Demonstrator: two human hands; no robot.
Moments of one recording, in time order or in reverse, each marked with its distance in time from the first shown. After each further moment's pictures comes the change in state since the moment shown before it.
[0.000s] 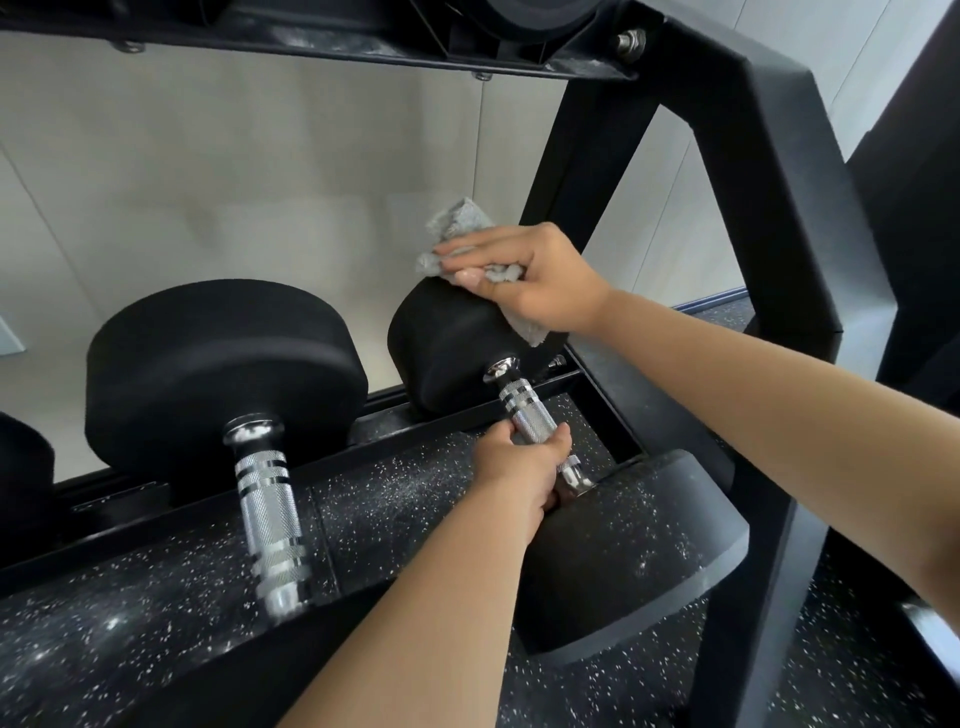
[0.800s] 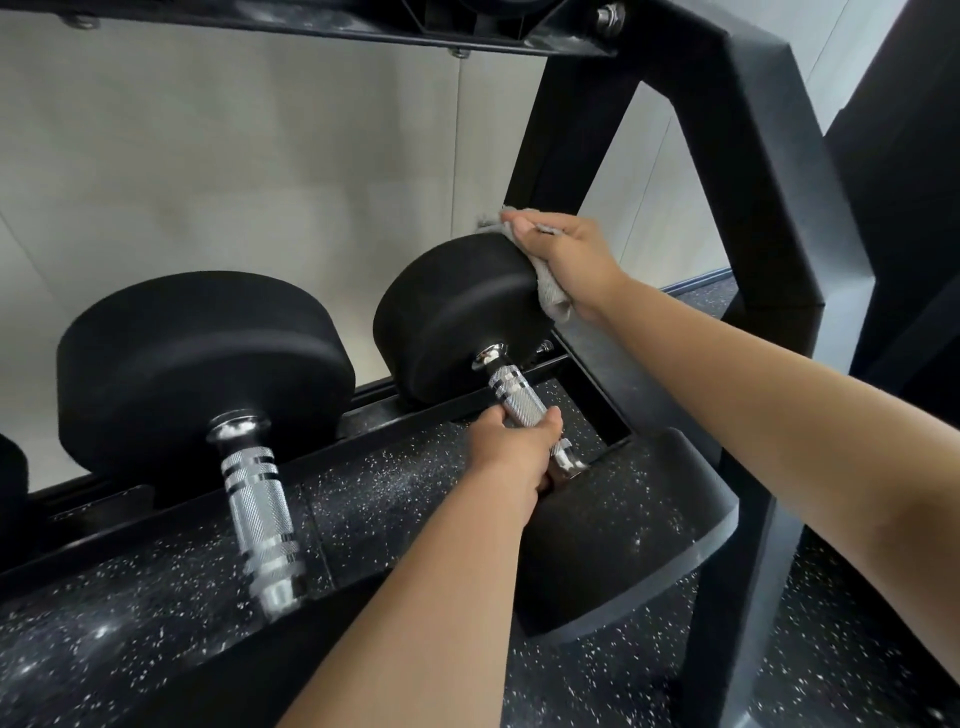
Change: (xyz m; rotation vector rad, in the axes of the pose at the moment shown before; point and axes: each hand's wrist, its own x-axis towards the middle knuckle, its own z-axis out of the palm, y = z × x) left_hand 0.008 -0.003 0.000 0.047 0.004 0.011; right_hand -0.020 0.015 -0.013 0.505 0.386 0.632
